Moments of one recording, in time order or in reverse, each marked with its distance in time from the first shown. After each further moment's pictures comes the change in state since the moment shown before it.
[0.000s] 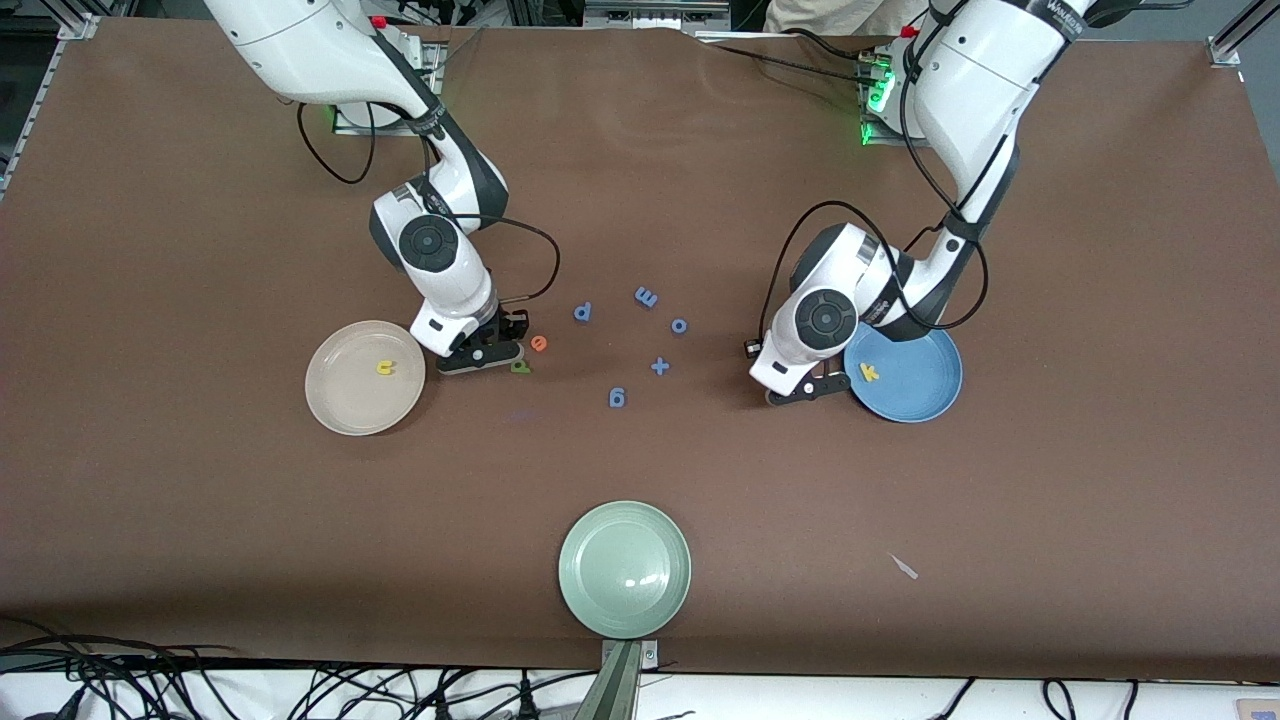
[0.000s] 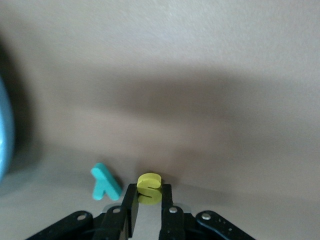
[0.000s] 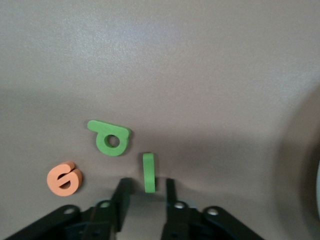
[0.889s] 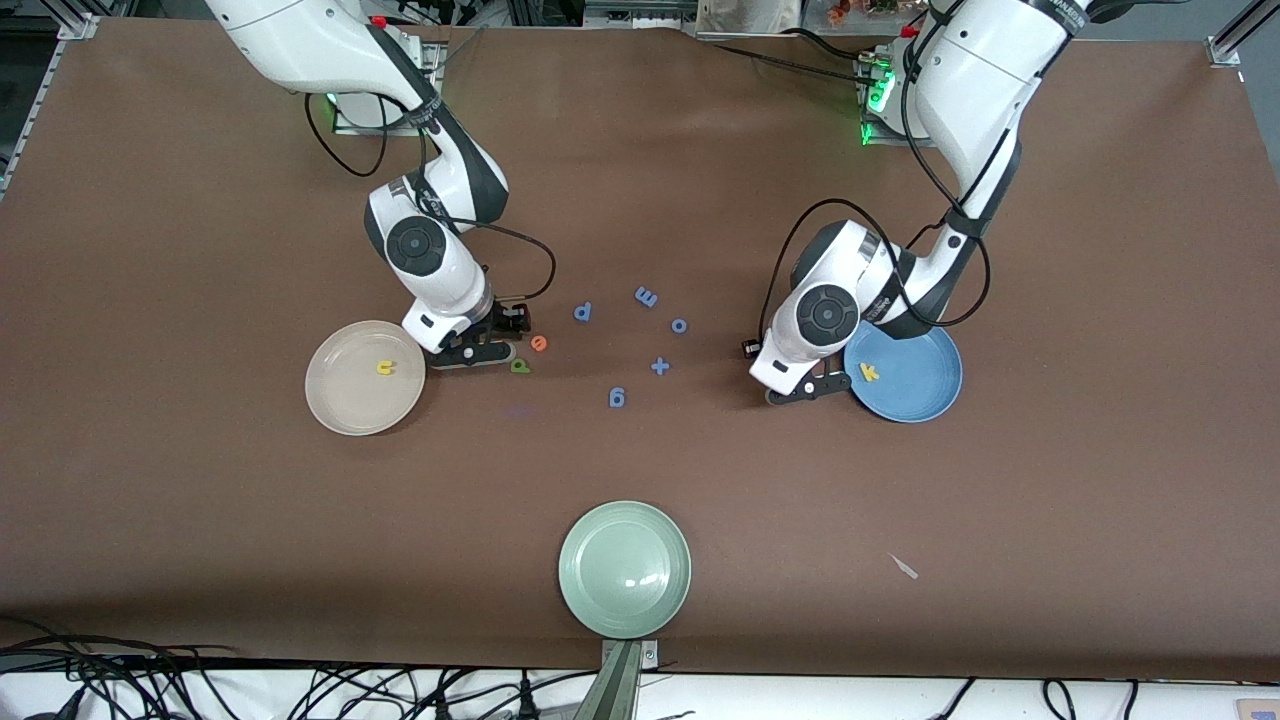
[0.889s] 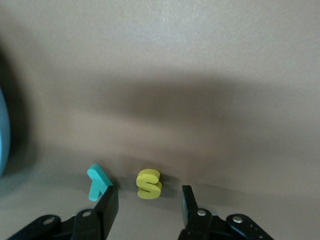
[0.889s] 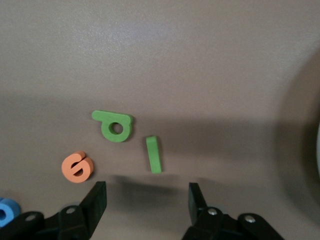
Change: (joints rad) left arm -0.008 0.003 0.001 -0.017 0.000 0.043 0.000; right arm 0.001 -0.027 0.001 -0.001 0.114 -0.057 0.000
